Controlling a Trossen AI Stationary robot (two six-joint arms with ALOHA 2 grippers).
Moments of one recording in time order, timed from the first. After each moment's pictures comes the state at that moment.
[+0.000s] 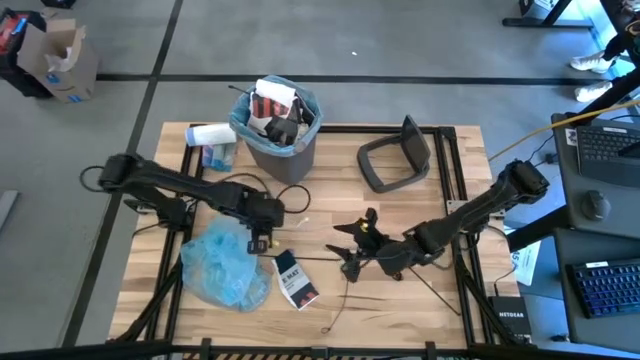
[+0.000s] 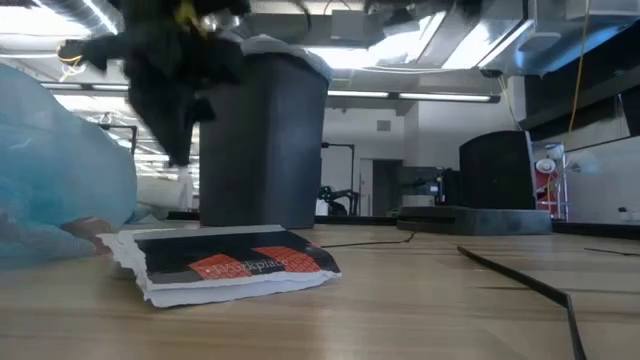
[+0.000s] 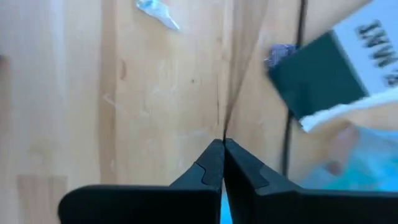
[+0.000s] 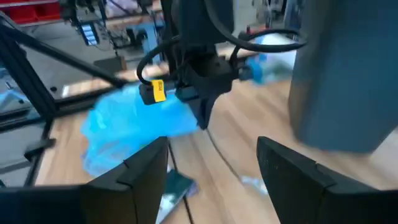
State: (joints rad) left arm -0.10 1.45 0.95 -0.74 -0.04 -0.13; right arm 0.52 1.51 1.02 0.04 0.76 0.46
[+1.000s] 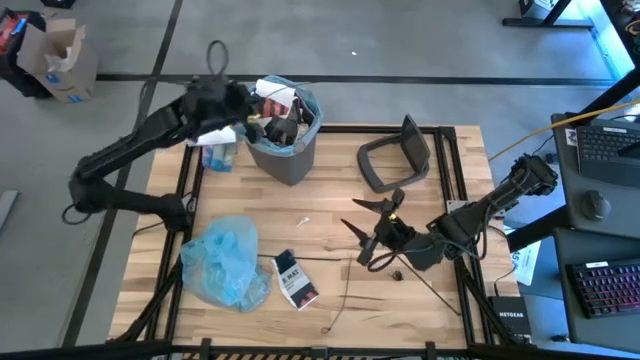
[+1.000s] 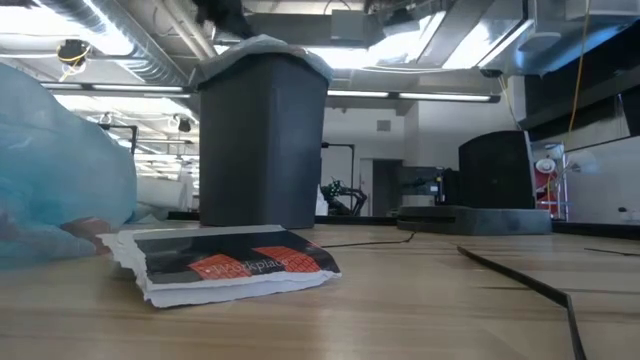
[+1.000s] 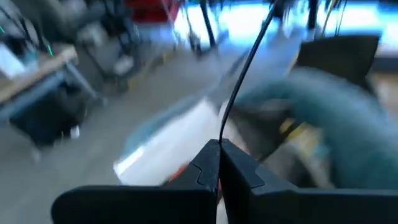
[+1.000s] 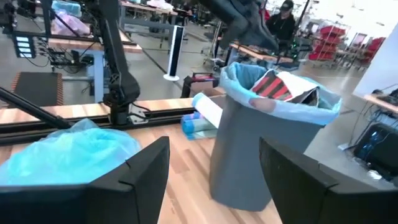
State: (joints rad) left arm 0.55 1.14 1.32 -0.54 -0.26 0.26; right arm 0.58 1.39 1.18 -0.11 1.08 0.12
